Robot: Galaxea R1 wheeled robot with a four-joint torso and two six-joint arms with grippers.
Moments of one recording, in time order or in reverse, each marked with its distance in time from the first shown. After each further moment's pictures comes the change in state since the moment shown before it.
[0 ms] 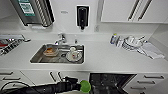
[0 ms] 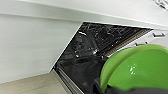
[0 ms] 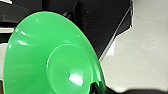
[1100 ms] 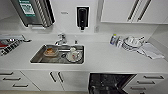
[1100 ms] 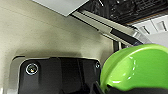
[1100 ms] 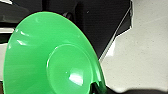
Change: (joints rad) left arm 0.679 -0.179 -0.661 -0.001 -1.065 0.023; right arm -0.002 0.000 0.000 0.000 0.000 0.000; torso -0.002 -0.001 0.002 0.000
